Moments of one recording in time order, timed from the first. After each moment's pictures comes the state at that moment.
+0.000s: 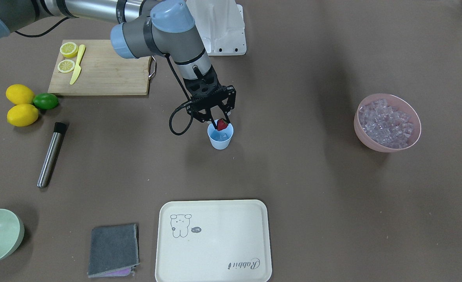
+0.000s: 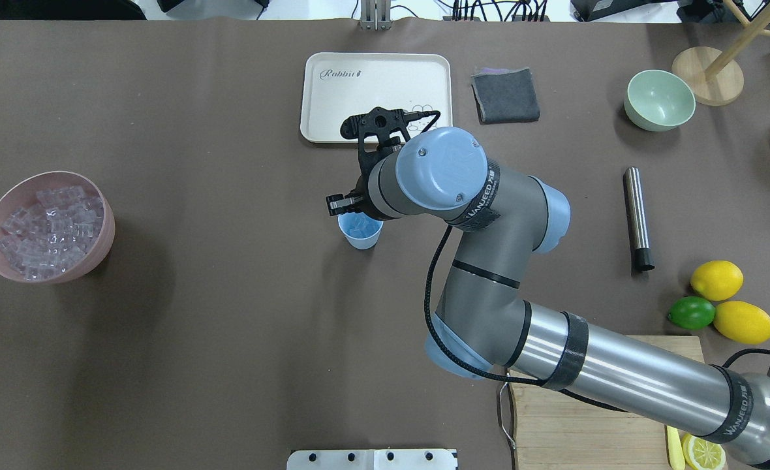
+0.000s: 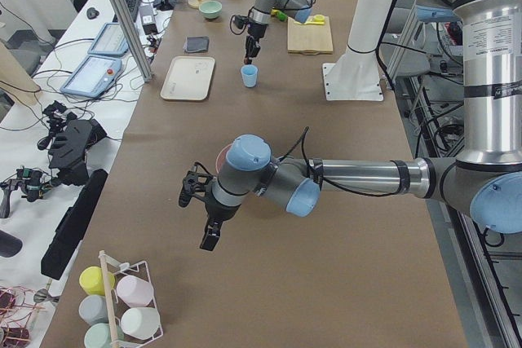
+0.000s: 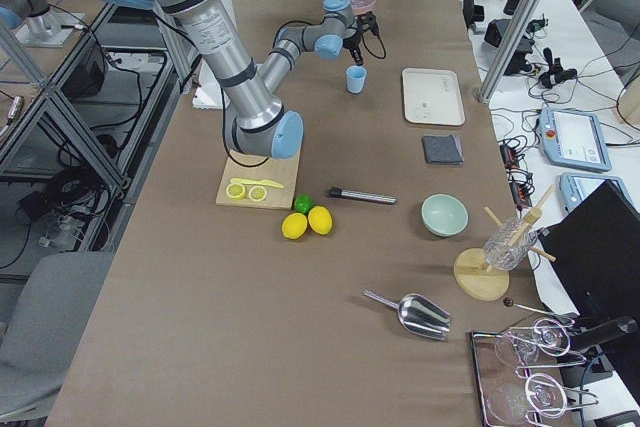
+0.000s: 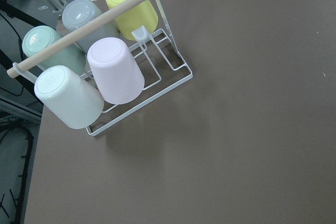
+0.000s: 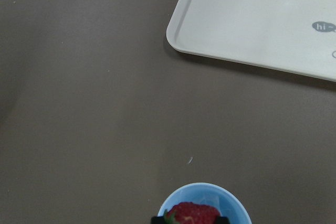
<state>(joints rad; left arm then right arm) -1.57 -1.44 -1.70 -2.05 -2.10 -0.24 0.51 -0.81 1.59 -1.23 1.71 1.01</state>
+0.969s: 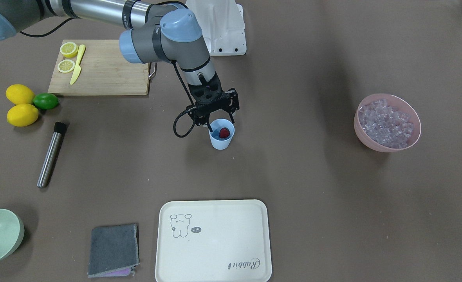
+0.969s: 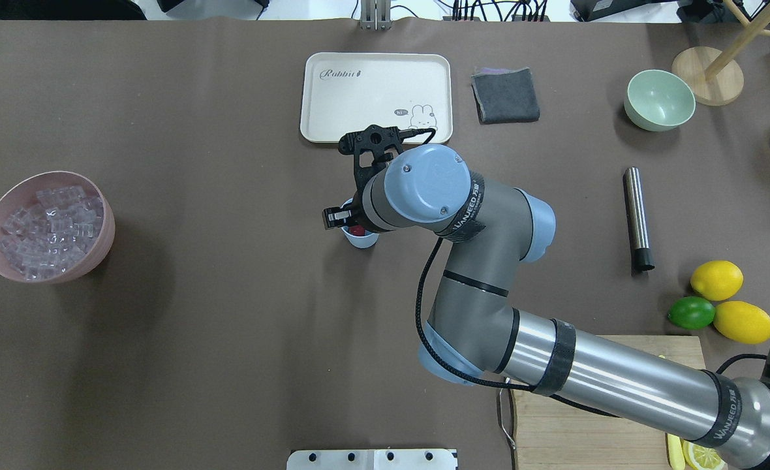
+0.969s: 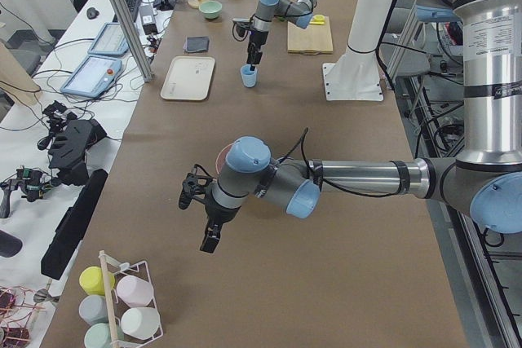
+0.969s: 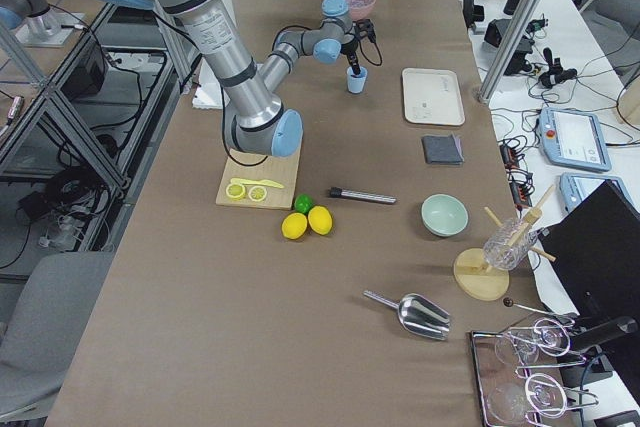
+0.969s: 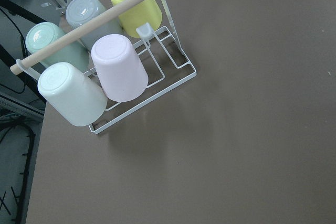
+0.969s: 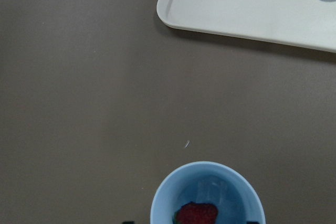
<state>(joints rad) -1.58 -1.44 -1.69 -2.05 -2.10 -0.24 0.50 -0.81 1.55 -1.23 1.75 1.05</state>
